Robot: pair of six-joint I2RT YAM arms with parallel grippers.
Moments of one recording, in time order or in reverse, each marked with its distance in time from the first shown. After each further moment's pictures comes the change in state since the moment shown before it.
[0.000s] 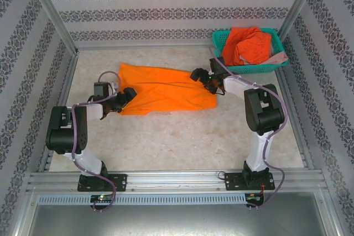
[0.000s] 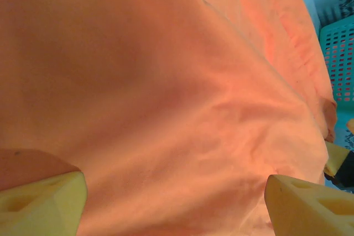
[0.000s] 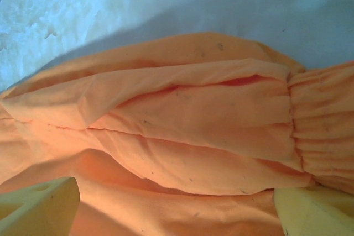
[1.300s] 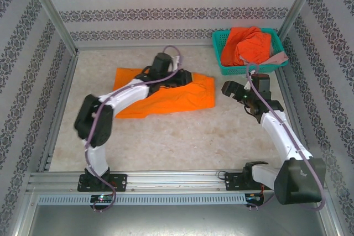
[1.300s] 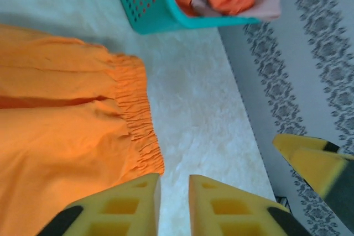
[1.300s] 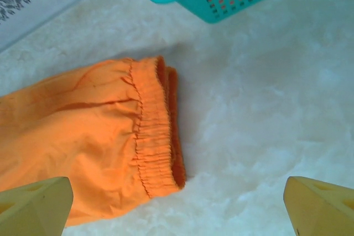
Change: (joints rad) left arm -0.641 0.293 0.811 -0.283 -0.113 0.002; right arm -0.223 -0.807 -0.483 -0.171 0.050 -0.333
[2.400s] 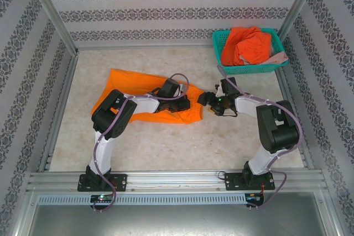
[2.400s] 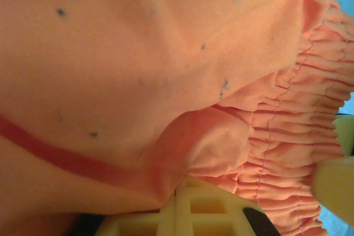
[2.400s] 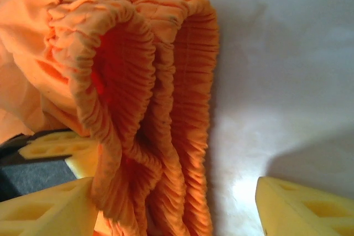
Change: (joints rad) left arm -0.048 0.146 -0.269 0.163 -0.041 -0.036; right arm 0.189 0.539 0.034 0.234 -0.291 0.253
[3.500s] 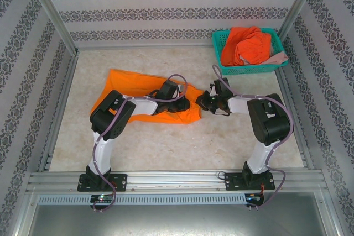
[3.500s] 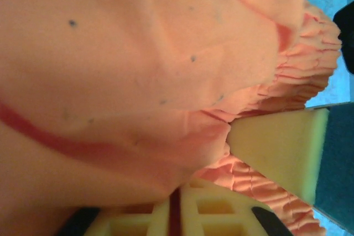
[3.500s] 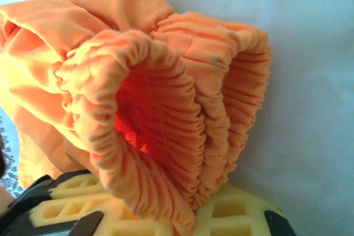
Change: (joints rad) left arm 0.002 -0.047 -0.069 0.065 -0.031 -0.024; right arm 0.062 0.101 0.014 0.184 0.000 0.156
